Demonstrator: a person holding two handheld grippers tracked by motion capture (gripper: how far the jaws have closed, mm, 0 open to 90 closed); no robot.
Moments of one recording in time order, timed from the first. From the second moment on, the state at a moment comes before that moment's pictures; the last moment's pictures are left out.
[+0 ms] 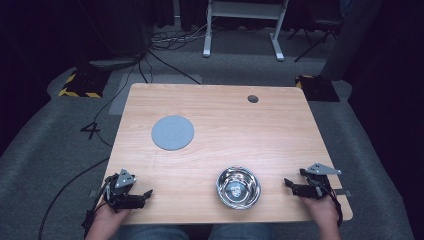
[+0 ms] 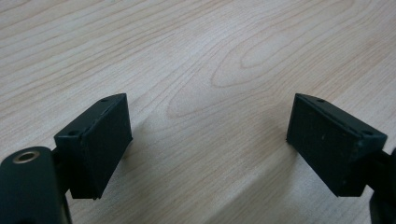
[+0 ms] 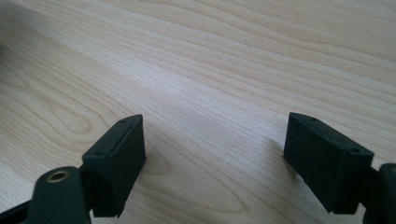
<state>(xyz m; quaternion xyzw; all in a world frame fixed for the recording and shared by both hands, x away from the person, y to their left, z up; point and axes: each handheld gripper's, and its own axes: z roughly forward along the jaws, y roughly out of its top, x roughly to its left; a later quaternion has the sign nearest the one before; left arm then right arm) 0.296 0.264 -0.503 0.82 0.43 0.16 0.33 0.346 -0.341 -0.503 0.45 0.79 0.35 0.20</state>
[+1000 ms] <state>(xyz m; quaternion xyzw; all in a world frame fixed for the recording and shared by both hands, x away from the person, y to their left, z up) 0.296 0.264 -0.503 0.82 0.44 0.16 0.33 0.333 -0.279 -0.418 0.43 0.82 0.36 0.15</state>
